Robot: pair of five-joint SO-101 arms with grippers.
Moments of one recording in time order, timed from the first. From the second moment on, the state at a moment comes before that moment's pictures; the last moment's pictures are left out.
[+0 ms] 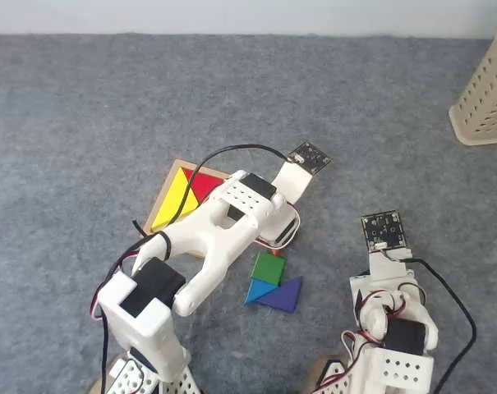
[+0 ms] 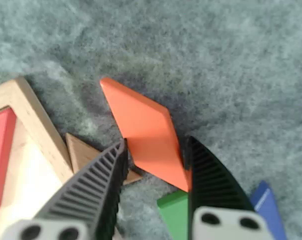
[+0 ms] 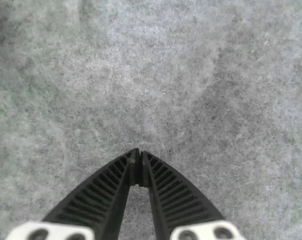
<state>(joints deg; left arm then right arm) 28.9 13.8 23.8 58.2 -1.2 6.5 -103.1 96.1 74.2 19.2</state>
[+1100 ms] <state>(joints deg) 19.3 -6.7 34.0 58.6 -3.4 6.5 -103.1 96.1 74.2 19.2</state>
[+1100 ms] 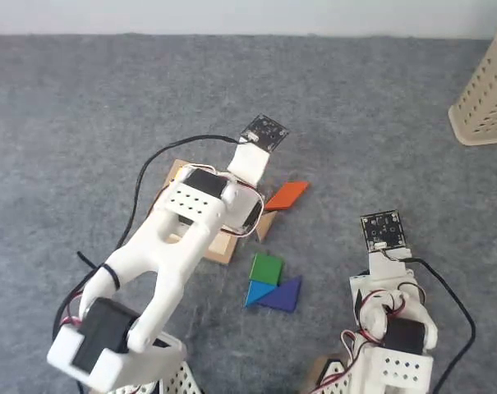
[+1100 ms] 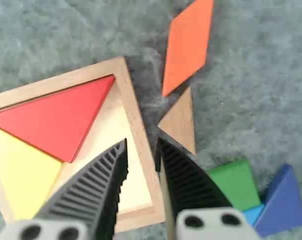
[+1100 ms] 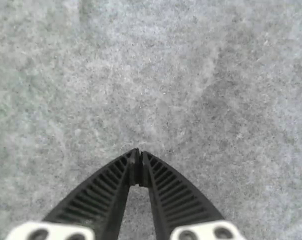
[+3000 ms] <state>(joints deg) 23.6 21.6 5.0 58.8 -3.3 6.5 -103.1 96.1 74.2 19.2</state>
